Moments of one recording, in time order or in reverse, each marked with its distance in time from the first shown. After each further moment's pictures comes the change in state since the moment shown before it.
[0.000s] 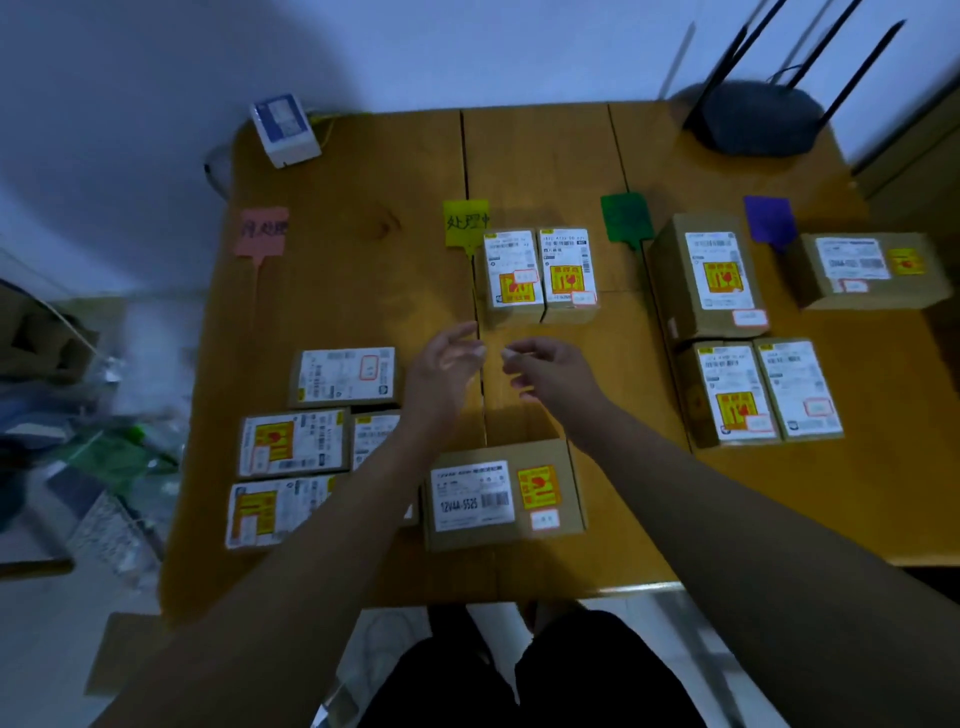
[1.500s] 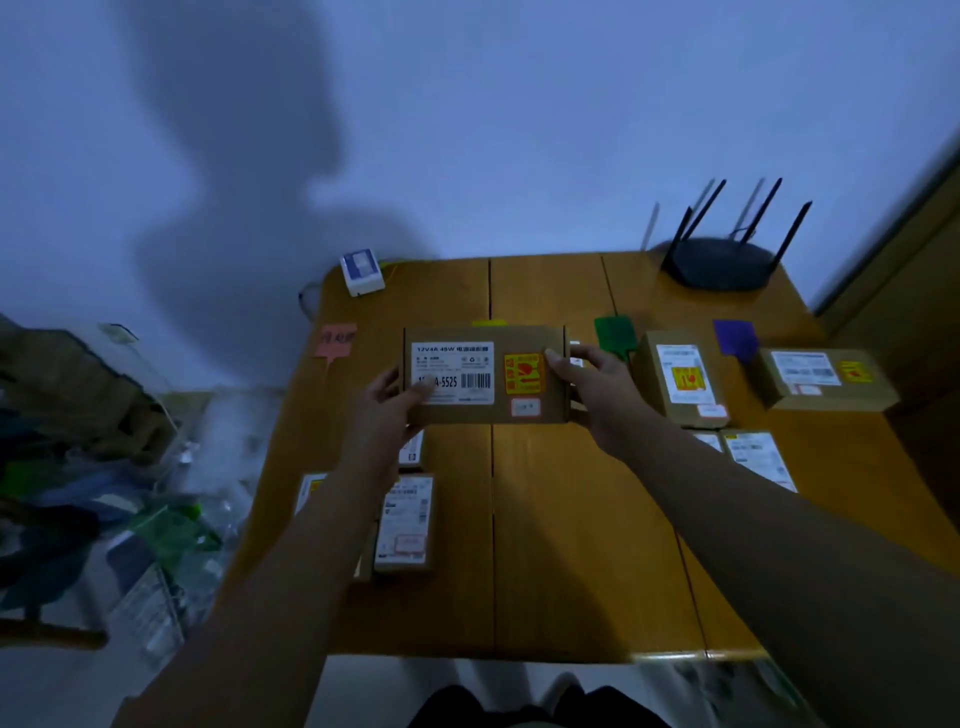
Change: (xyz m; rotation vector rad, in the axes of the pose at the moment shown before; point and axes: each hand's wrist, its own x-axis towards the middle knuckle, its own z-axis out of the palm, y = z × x) left_hand -0.059 0.078 -0.063 -0.263 0.137 0.022; right_hand -0.063 -0.088 -0.066 0.276 -0.007 -0.140
